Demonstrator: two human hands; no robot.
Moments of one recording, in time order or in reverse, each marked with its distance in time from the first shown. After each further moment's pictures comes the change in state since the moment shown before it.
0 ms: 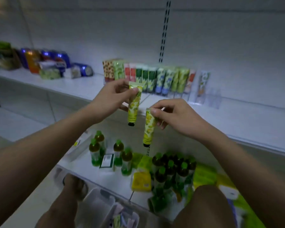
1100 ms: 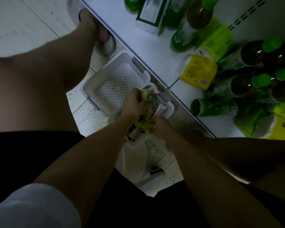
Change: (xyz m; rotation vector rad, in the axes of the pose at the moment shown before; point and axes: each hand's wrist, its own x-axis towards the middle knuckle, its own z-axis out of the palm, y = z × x) left_hand -0.266 -0.445 0.129 0.210 0.218 -1.121; right_hand -0.151 0.338 0.382 -0.125 -0.997 0.901
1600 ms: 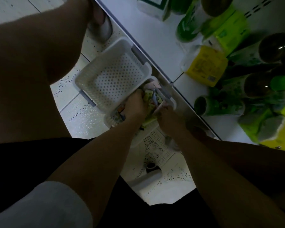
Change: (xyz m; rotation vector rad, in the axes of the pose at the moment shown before) left_hand 0.013 -0.011 0.033 0.310 0.014 -0.066; right_hand 0.026 0.021 -0.013 -0.365 0.170 0.059
